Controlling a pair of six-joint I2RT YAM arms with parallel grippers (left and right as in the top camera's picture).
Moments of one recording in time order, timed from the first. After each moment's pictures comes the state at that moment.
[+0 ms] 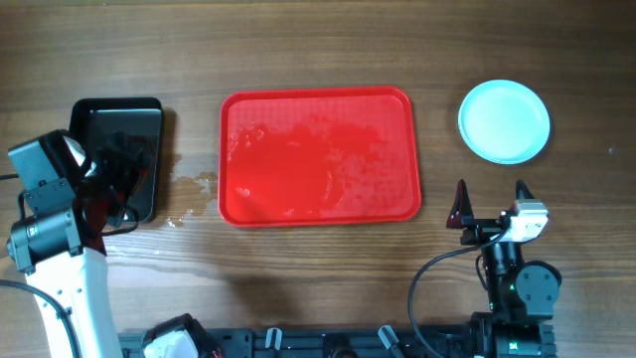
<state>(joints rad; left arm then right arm) 0.39 1.08 1.03 -0.88 0.26 -0.70 -0.06 0.02 0.01 0.00 -0.07 0.04</state>
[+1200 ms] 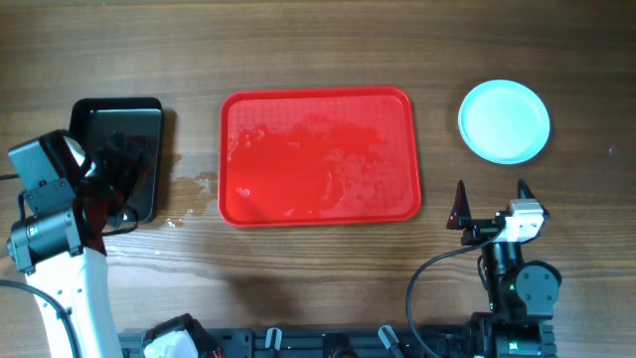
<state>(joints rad) 0.39 1.08 1.03 -0.88 0.24 -0.70 -0.06 0.02 0.01 0.00 -0.07 -0.02</state>
